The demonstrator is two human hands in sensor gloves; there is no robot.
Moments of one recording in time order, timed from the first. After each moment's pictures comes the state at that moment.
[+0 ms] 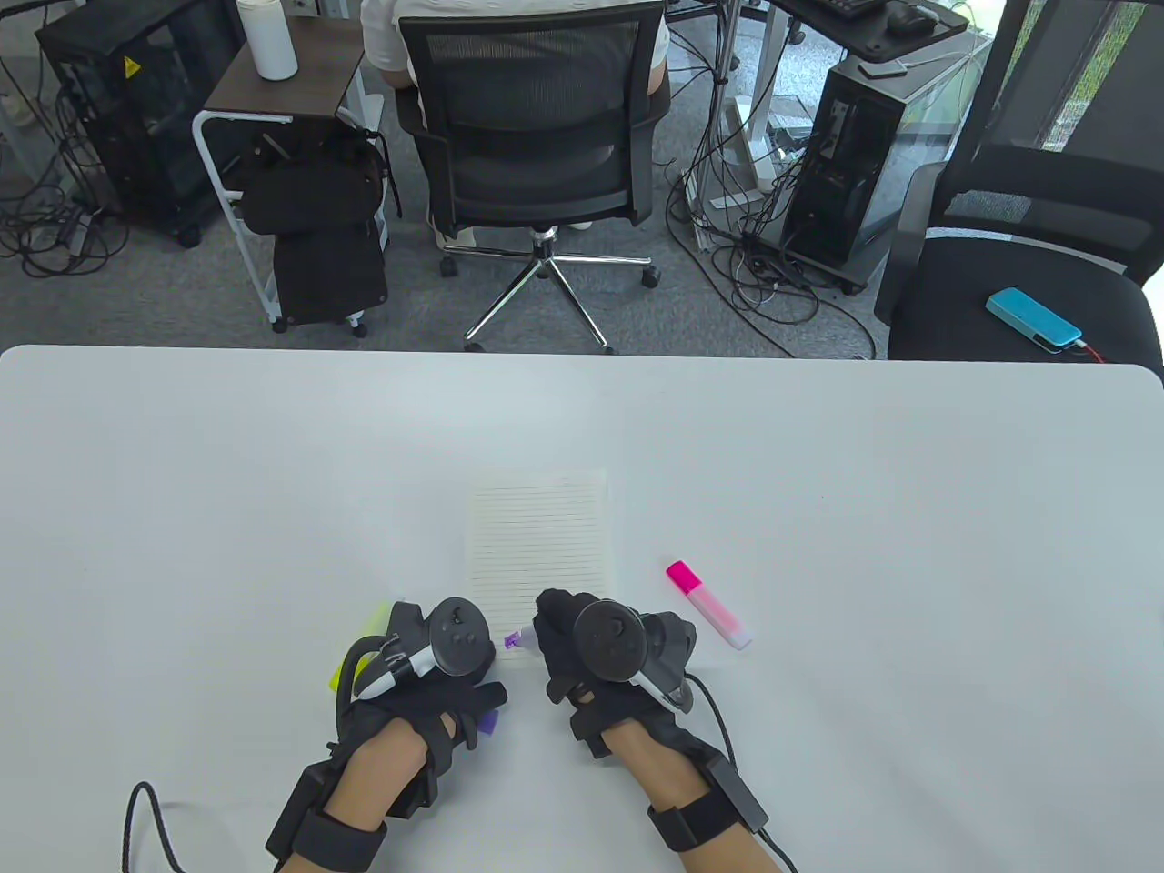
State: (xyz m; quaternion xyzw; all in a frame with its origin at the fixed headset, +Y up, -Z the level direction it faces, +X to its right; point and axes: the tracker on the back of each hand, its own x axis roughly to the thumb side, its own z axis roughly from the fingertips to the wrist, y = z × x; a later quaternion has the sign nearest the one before) left_hand -0.171 -0.771 -0.306 -0.23 -0.11 0.10 0.96; right_hand 0.027 -0.743 -0.314 0.14 -0.11 0.95 0.24
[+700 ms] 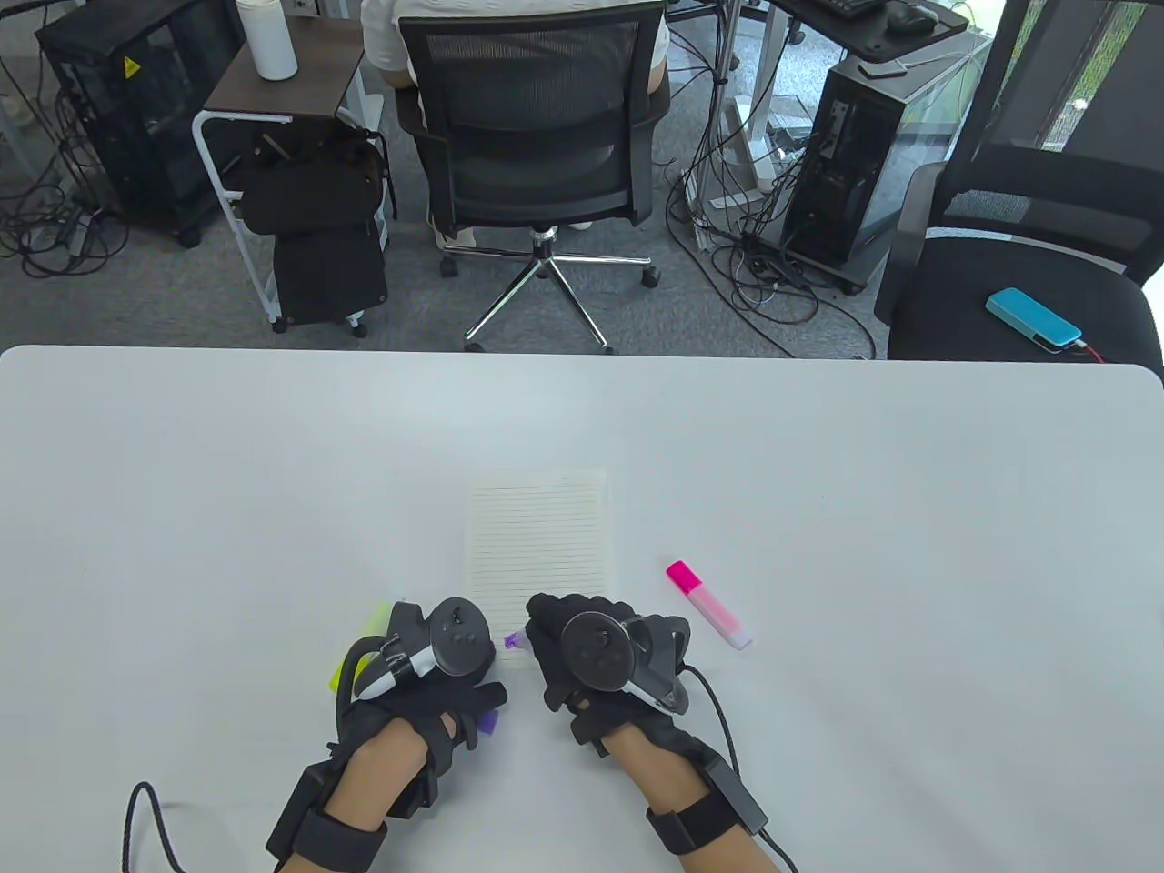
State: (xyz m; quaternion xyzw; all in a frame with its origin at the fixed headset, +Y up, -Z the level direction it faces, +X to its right) left_hand -0.171 -0.772 -0.306 -0.23 -0.11 0.10 0.96; right_hand 0.020 -0.740 -0.310 0.19 -0.11 0.95 0.23
